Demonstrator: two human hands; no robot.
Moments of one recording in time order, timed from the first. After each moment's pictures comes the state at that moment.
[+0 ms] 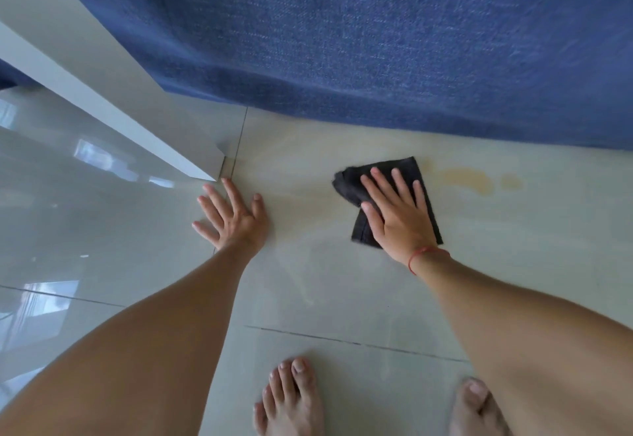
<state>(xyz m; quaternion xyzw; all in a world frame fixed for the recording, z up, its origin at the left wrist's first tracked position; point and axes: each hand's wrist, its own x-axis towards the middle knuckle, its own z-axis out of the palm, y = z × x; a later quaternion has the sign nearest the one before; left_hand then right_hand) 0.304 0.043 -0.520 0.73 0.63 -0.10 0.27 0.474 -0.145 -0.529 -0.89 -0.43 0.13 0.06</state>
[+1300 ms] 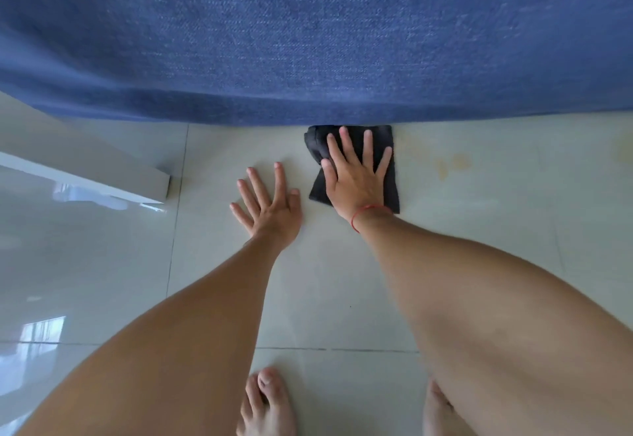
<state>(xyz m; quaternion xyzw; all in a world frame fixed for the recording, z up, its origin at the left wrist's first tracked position) 0.404 -0.030 -0.517 0.82 0.48 -0.18 0.26 0.516 -0.110 -0.528 -0.93 -0.31 0.15 0.10</state>
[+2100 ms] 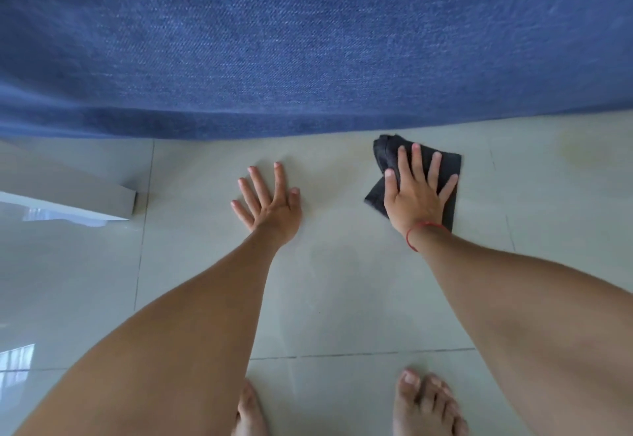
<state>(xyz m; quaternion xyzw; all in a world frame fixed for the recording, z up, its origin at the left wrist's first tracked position) 0.447 -0.061 -0.514 0.84 0.44 -0.19 0.26 0.576 -0.234 -0.525 -0.97 -0.15 0.14 0.09</state>
